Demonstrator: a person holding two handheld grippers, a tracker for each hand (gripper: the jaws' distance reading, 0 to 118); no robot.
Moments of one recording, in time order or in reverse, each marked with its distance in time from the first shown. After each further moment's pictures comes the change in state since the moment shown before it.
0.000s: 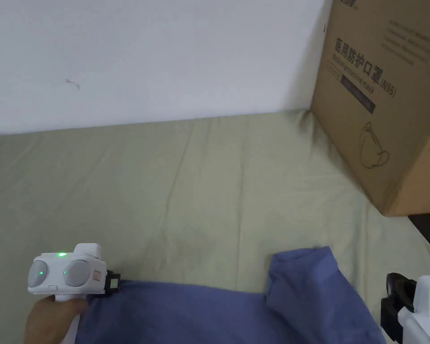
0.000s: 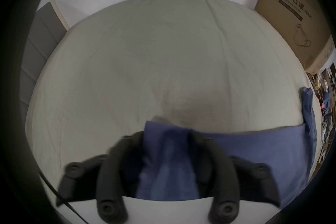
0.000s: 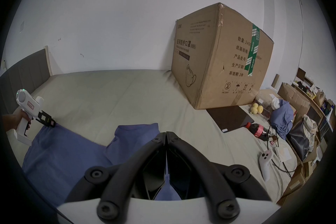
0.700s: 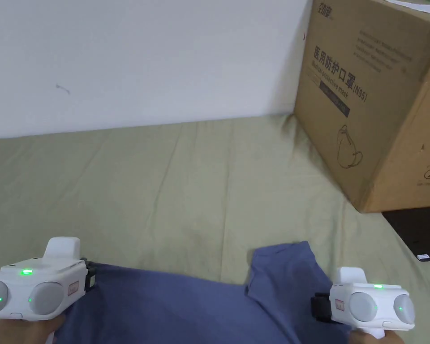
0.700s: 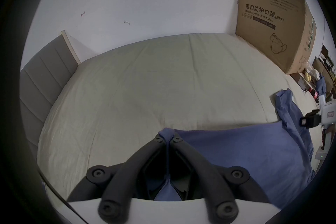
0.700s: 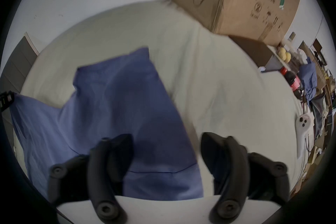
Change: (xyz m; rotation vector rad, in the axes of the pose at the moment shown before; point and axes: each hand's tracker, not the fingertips) left arm 0.016 -0.033 0.110 0.248 0.027 -0.063; right arm 0.008 -0.065 -0.159 -0.587 0.069 -0.069
